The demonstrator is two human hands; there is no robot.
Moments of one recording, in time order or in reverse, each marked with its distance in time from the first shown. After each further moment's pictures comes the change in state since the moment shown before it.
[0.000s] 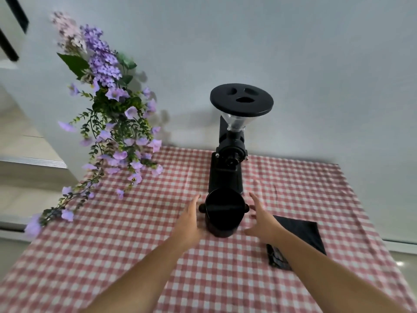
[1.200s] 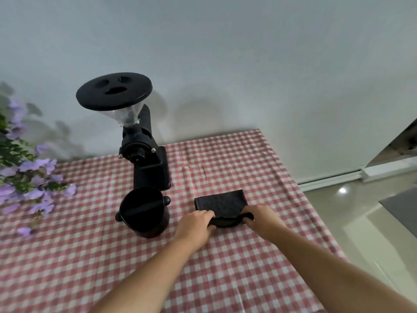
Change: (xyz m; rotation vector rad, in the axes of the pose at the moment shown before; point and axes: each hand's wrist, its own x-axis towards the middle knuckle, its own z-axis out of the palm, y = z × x) left_hand 0.000 0.115 0.153 0.604 -0.202 0.579; right_hand -0.087 0.158 -0.065 -0.205 0.203 0.147
